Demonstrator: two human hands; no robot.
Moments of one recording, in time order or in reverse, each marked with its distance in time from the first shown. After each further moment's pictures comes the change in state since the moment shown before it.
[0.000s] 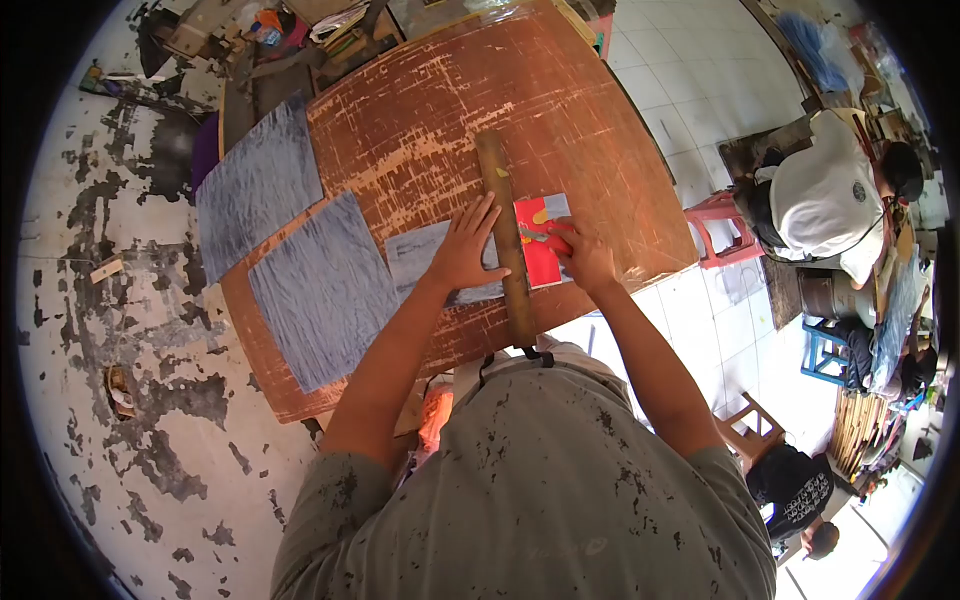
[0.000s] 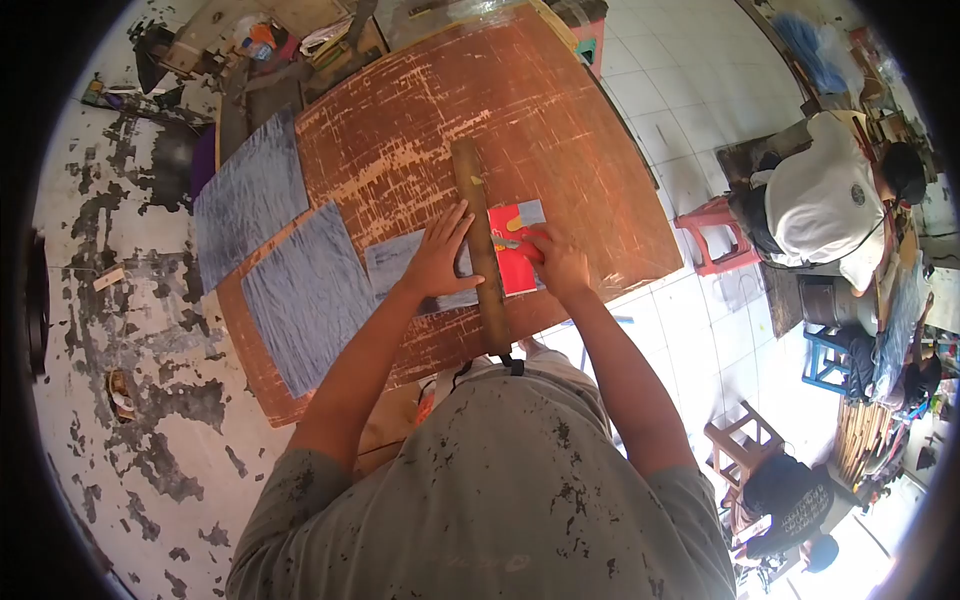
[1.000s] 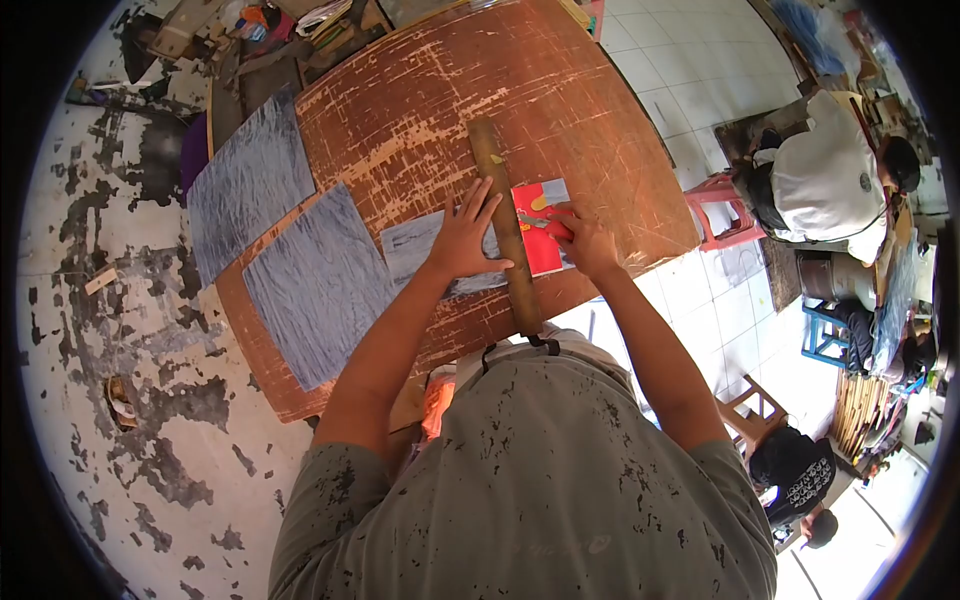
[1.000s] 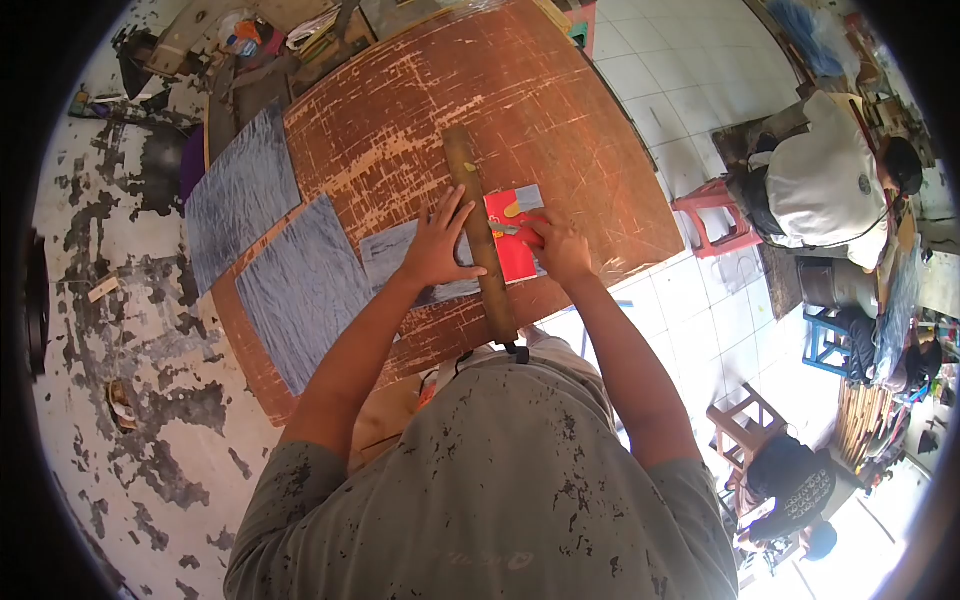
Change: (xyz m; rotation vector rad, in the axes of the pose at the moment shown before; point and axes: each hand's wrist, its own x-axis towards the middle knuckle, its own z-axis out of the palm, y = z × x) left_hand 0.004 0.002 0.001 0.178 -0.092 -0.045; right_hand 0.002 0.000 -0.001 -0.008 -0.042 0.040
